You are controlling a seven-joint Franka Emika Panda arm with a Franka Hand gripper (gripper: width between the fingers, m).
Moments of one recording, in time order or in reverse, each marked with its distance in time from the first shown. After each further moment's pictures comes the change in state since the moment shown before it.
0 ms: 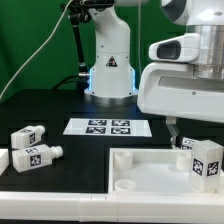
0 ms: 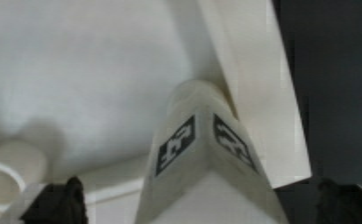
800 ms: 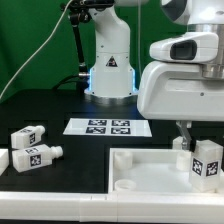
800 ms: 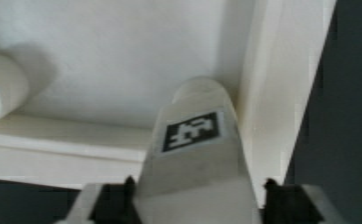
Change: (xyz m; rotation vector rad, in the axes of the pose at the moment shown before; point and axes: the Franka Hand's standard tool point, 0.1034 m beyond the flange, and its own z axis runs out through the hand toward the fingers) arm 0.001 -0.002 -0.001 -0.007 0.005 -0.263
